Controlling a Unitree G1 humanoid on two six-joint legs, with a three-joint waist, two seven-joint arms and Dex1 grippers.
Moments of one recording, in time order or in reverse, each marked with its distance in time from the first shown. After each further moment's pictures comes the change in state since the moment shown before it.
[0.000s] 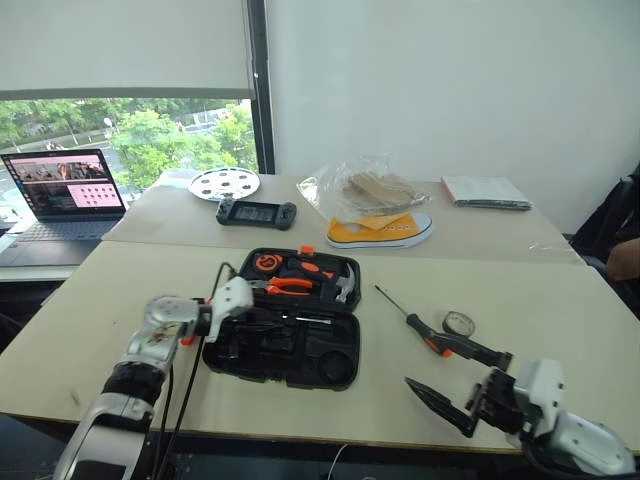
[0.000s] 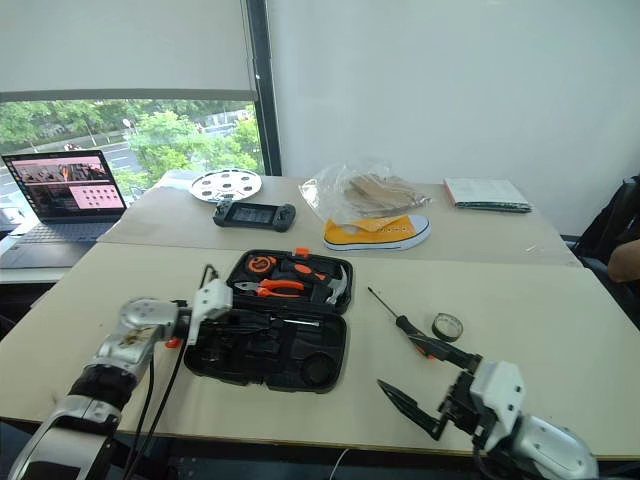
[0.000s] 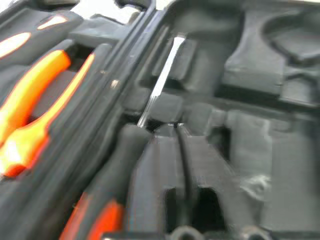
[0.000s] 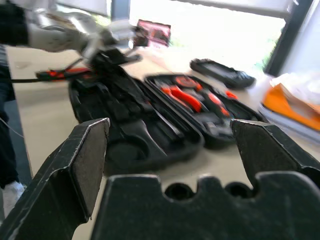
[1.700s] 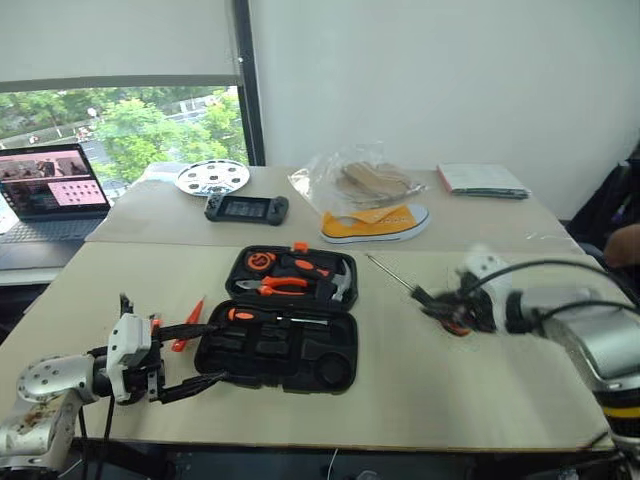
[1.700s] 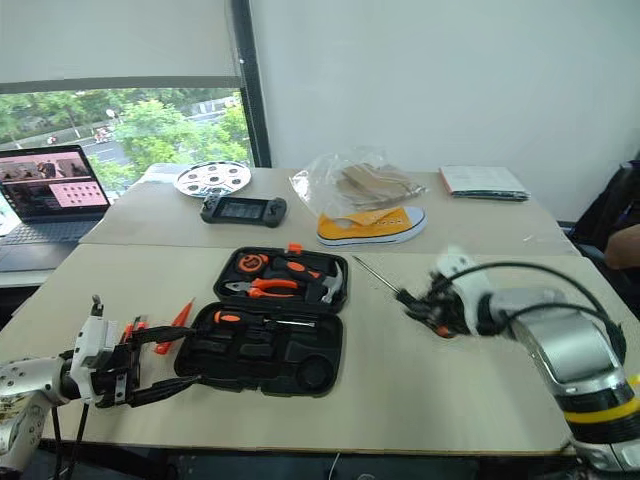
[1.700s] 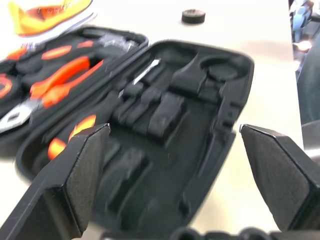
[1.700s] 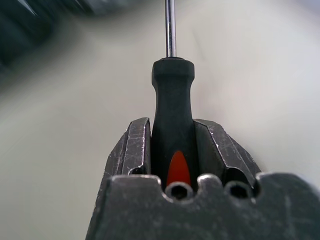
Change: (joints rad) left arm 0.559 0.156 0.296 -0.519 -0.300 0.127 0.031; right arm -1.038 -0.270 0.366 0.131 -0.089 0.940 0.066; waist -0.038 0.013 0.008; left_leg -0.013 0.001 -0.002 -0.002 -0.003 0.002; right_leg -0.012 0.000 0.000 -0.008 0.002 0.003
